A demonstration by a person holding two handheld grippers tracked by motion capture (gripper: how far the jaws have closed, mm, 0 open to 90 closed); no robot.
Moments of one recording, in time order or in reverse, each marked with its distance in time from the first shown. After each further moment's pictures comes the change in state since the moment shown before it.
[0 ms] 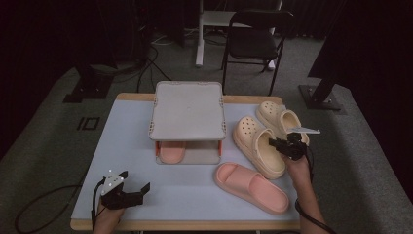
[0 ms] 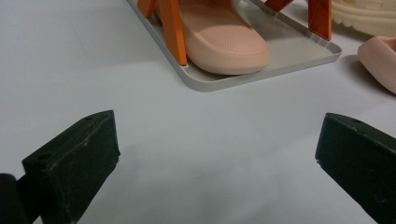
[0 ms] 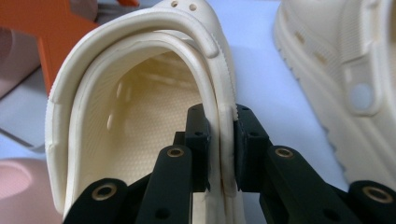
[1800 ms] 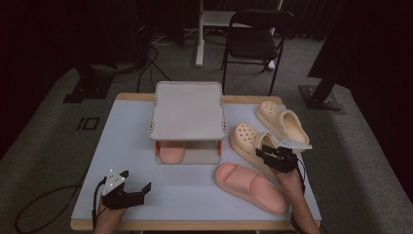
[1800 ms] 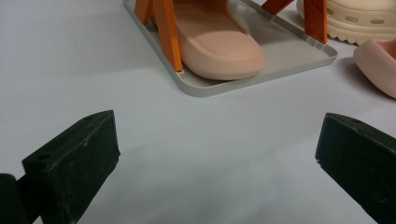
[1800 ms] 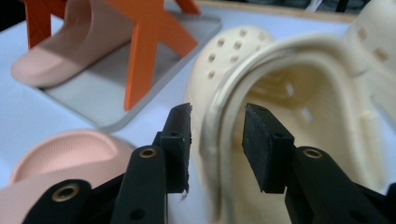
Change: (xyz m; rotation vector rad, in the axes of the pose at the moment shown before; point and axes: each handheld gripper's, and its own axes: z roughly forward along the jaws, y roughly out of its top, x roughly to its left) left arm -0.005 0.004 -0.001 -0.001 0.002 0.009; right arm 0.049 -0.026 -0.010 -0.105 0.089 -0.120
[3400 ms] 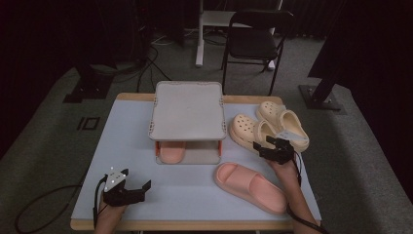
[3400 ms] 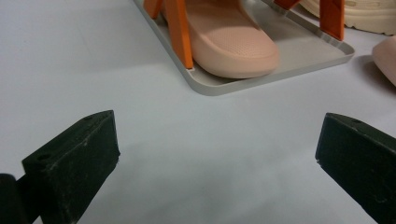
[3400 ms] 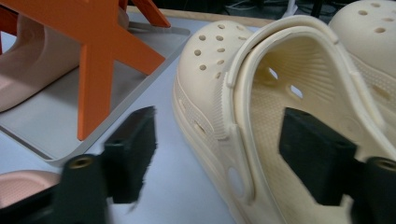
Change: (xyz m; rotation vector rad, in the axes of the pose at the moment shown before) left arm 0.003 0.002 0.006 0.026 0.029 0.000; right arm -0.018 0.007 0.032 -0.007 -0.068 0.022
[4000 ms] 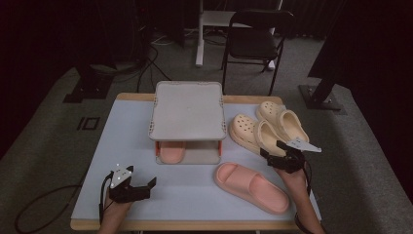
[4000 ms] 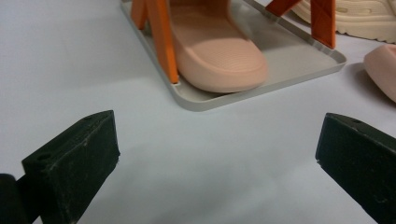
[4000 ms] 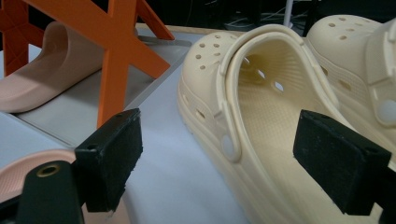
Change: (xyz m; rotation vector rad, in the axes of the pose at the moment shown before) left arm -0.008 0.009 0.010 -0.010 -0.009 -0.004; right arm 0.000 -0.013 -0.038 -0.076 0.002 0.007
